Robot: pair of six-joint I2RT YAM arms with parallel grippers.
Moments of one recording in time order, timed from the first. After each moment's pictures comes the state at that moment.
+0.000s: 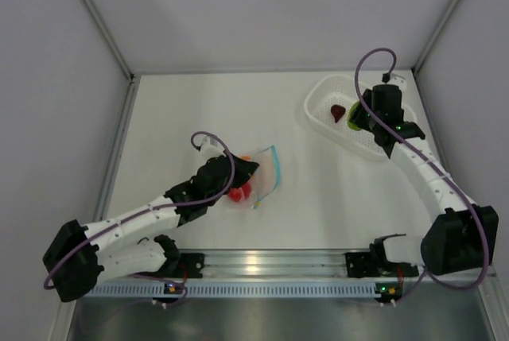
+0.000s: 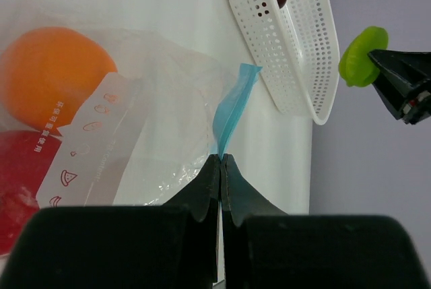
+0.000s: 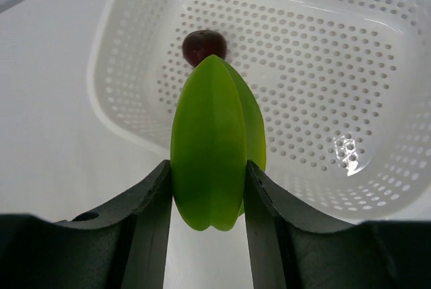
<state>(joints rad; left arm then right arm) -0.87 1.05 0.56 0.10 -0.33 -1.21 0.19 1.26 1.05 -0.35 0.21 0.47</state>
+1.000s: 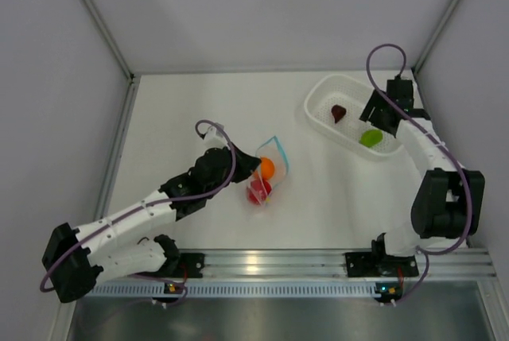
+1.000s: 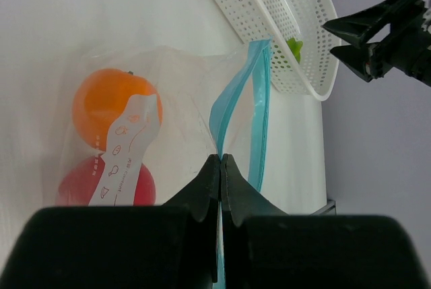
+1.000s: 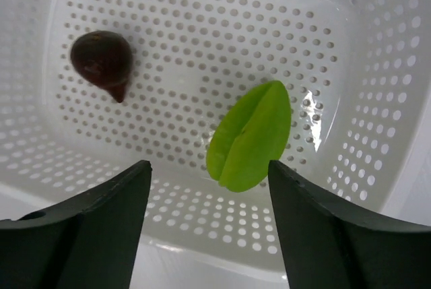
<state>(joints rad) -0.87 1.03 0.70 -0.05 -0.27 -1.06 -0.02 1.57 1.17 -0.42 0.15 0.39</state>
